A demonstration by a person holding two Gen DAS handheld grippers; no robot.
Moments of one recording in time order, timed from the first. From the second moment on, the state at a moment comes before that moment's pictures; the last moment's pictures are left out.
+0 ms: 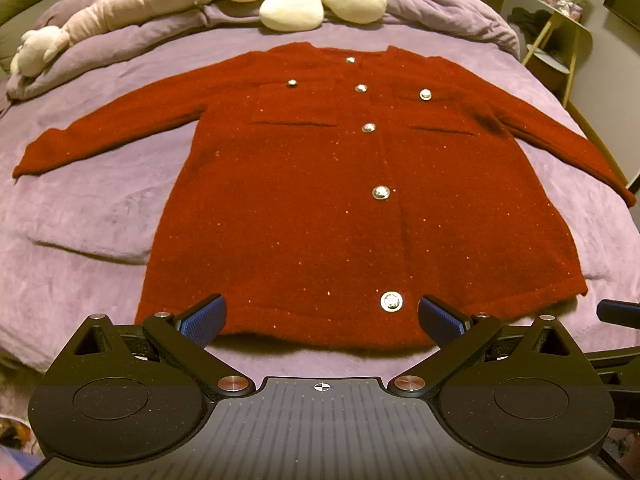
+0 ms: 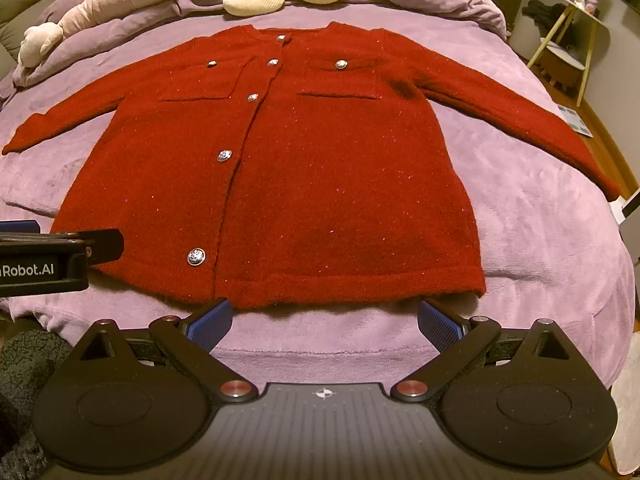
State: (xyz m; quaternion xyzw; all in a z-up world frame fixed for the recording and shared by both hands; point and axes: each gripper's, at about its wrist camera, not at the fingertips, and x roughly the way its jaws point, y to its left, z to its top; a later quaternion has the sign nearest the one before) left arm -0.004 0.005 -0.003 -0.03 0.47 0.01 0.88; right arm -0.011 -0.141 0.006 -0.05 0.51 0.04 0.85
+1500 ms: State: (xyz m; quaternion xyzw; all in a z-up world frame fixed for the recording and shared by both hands) left arm 0.000 0.002 -0.005 -0.03 0.49 0.01 0.87; right arm -0.009 -0.147 0.004 -0.04 0.51 0.04 0.86
